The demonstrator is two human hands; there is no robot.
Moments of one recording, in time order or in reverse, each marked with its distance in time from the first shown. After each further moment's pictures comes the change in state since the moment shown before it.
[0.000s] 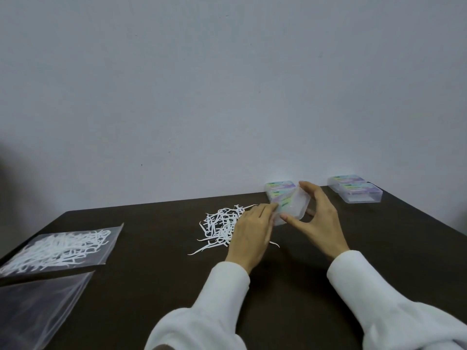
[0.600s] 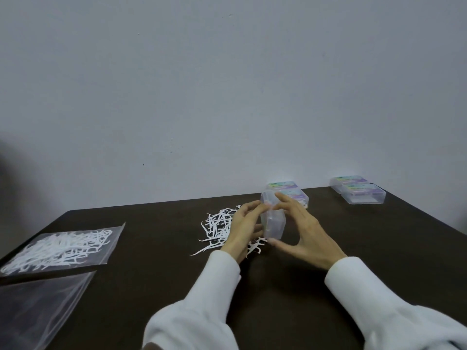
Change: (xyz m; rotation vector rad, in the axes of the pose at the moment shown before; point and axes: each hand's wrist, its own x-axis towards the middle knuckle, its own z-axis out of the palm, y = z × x) left_hand 0.020 0.005 -0.027 -1.210 -0.145 -1.091; right_hand -0.012 -0.012 0.010 -0.205 -0.367 -0.179
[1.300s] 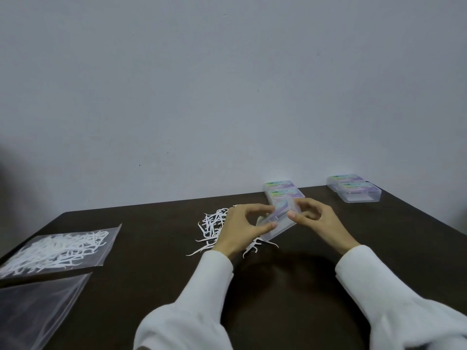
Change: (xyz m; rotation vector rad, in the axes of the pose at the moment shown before) left_hand 0.001 0.000 -0.020 0.716 -0.123 0.601; right_hand 0.002 0.025 -0.025 0.517 0.081 0.516
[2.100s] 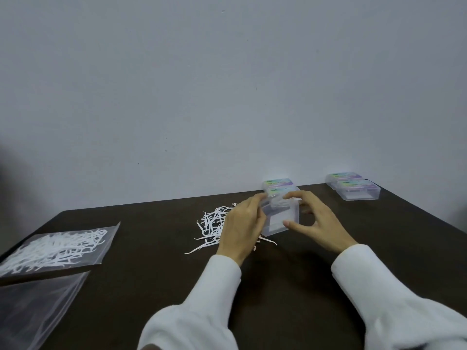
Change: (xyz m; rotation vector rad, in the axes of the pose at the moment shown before) left_hand -0.004 0.002 0.016 0.478 0.221 0.272; right_hand -0.009 -0.010 0.002 -0.384 -0.032 -0.268
